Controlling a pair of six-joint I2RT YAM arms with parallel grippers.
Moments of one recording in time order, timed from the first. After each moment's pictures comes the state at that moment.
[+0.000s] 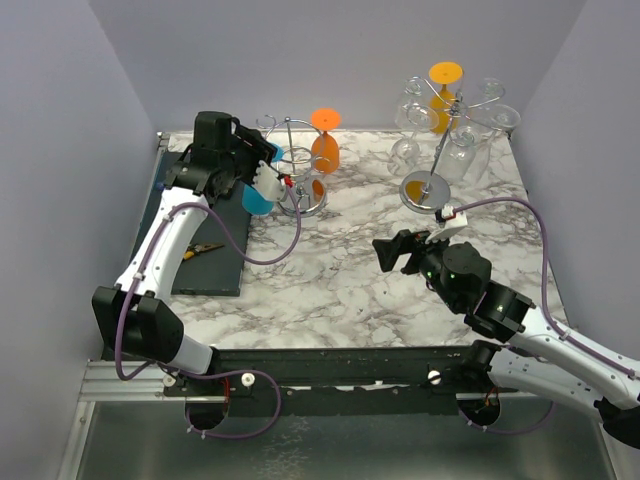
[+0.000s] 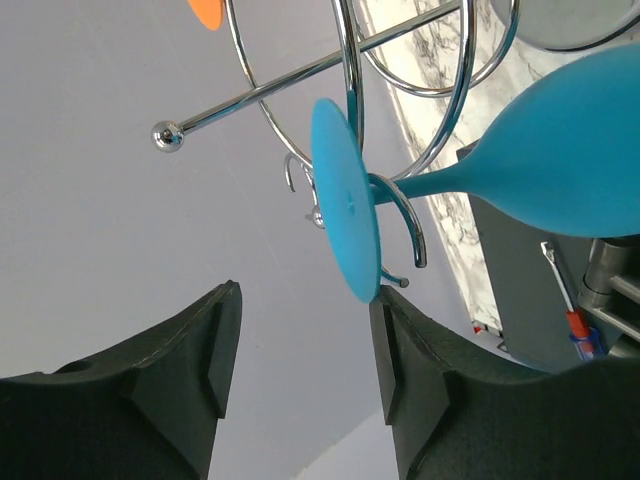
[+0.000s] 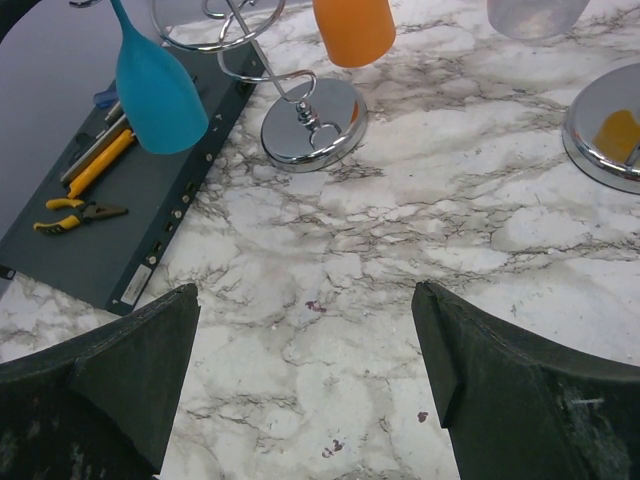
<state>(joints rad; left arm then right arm) -0.22 1.47 1.48 -0.58 0.30 1.87 0.92 0.74 0.68 -0.12 0.49 0.43</state>
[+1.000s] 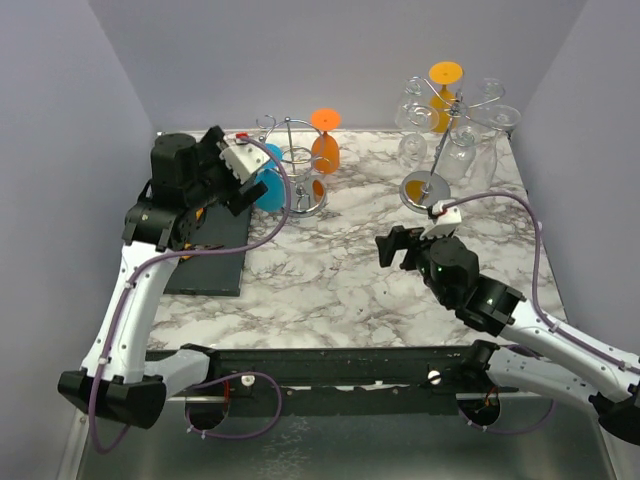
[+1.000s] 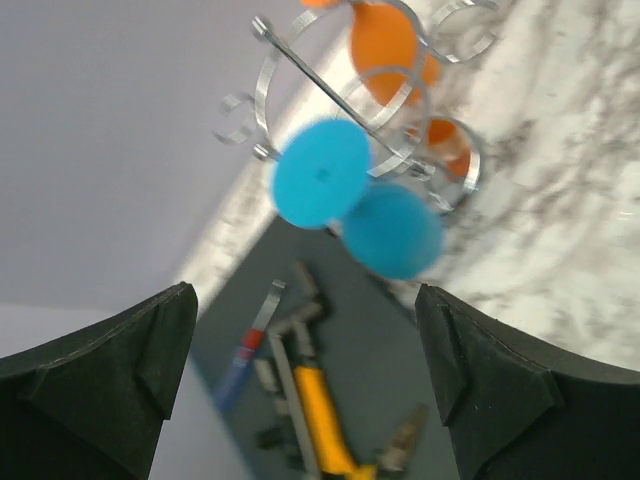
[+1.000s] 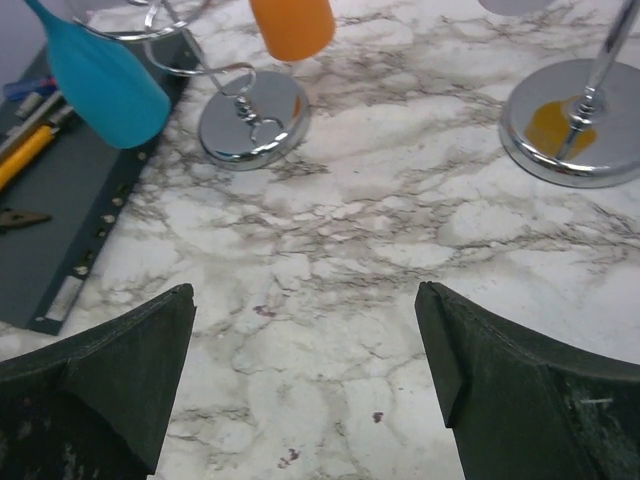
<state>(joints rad) -0.22 1.19 1.48 -0.63 0.32 0.82 0.91 0.82 0.73 -0.17 0.56 0.40</state>
